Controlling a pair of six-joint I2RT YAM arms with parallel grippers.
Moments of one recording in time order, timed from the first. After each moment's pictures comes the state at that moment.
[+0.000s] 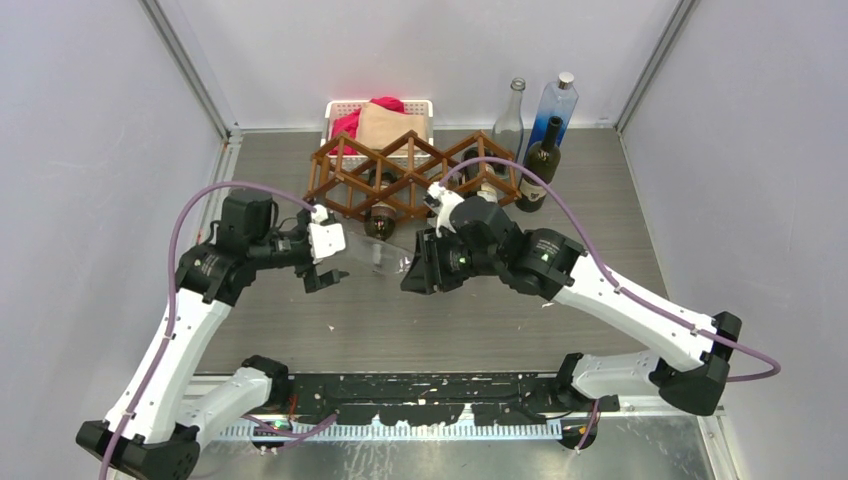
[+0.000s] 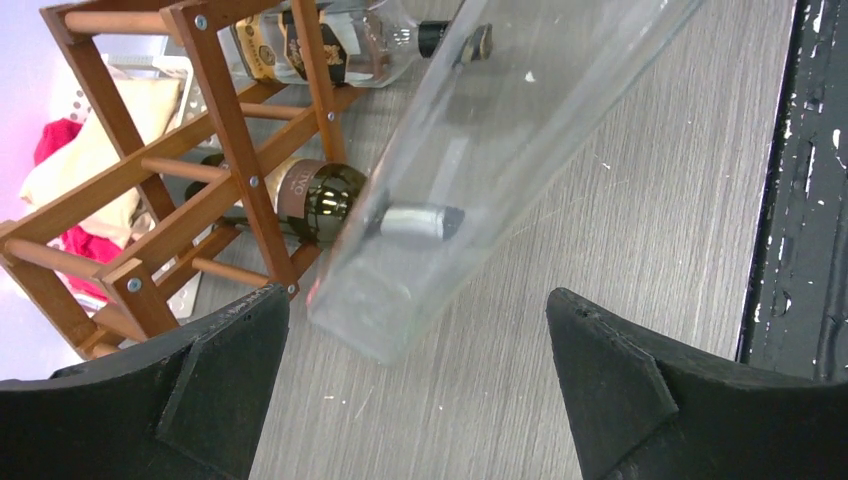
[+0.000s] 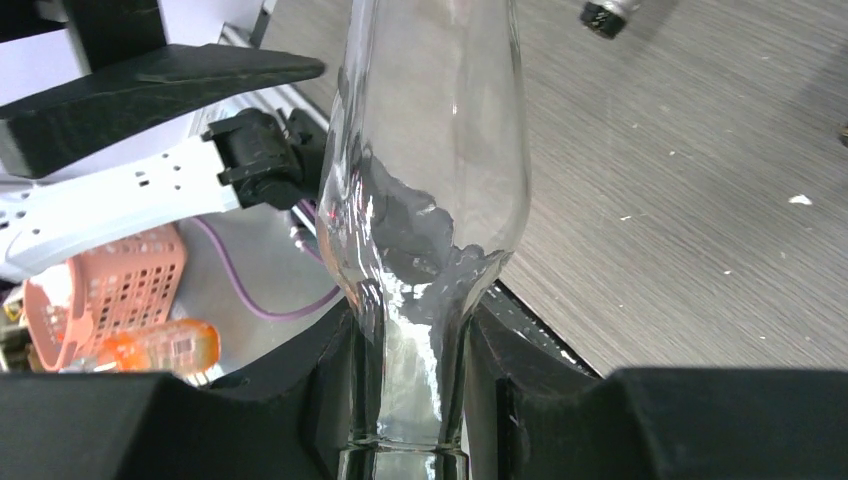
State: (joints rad) left arm -0.33 0.91 1.13 -0.87 0.67 0.89; right arm 1.00 1.19 1.28 -0.70 -0.13 0.68
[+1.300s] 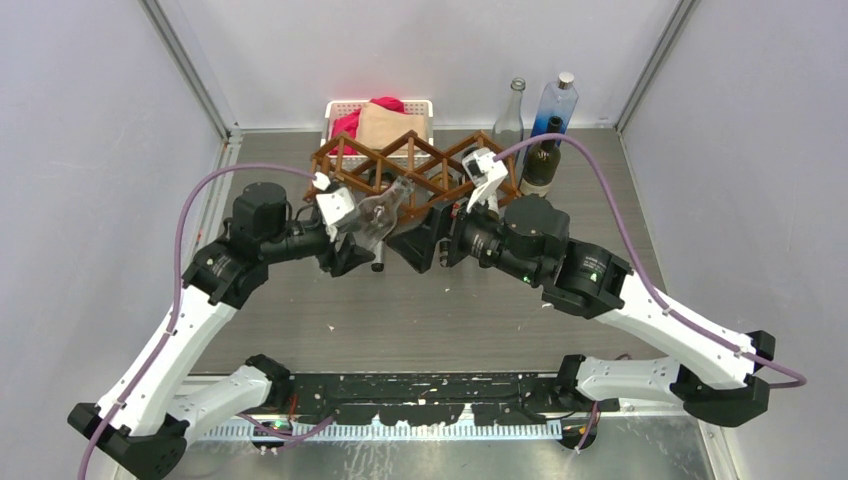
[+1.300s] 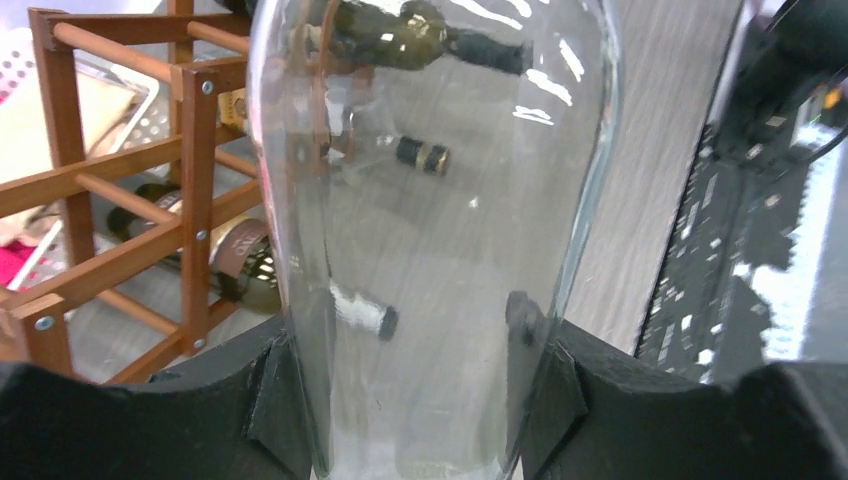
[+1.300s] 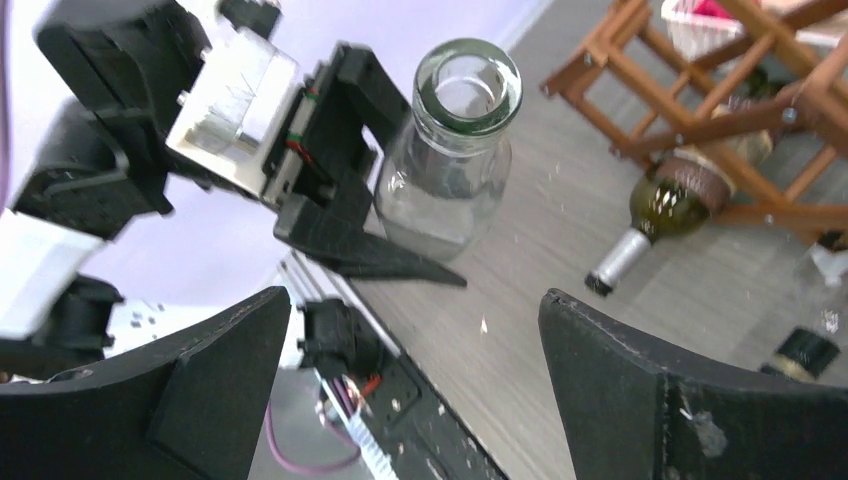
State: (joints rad) left arm -0.51 0.92 1.12 -0.63 0.55 0.38; right arm 1.08 1.07 1.34 -0.41 0.12 0.56
